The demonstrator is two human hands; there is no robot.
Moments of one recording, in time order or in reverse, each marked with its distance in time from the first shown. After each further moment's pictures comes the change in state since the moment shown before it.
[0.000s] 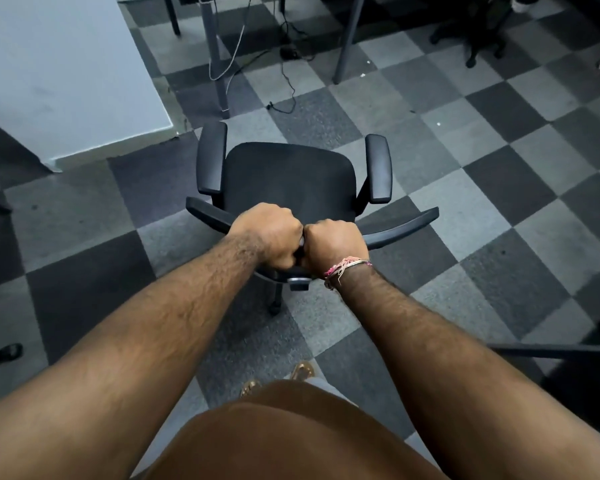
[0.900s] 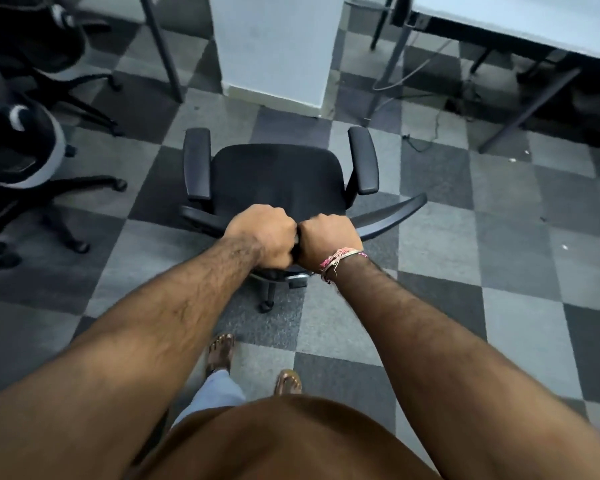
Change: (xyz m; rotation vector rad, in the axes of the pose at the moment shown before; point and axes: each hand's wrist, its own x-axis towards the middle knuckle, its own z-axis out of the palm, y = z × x) left_hand -0.131 0.135 0.014 -0.211 -0.127 -0.711; right_hand -0.072 -0.034 0.009 -0.133 0.033 -0.717
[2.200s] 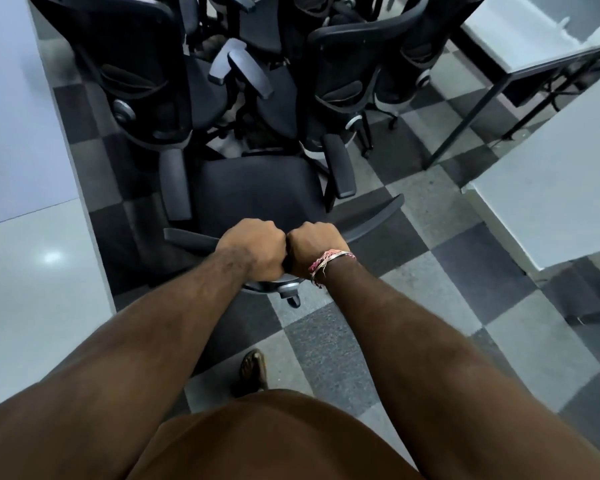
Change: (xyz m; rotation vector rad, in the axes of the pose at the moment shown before) left_hand -0.370 -0.224 0.161 -0.400 -0.104 -0.944; right_hand 0.108 -0.460 -0.079 -0.193 -0.004 -0.988
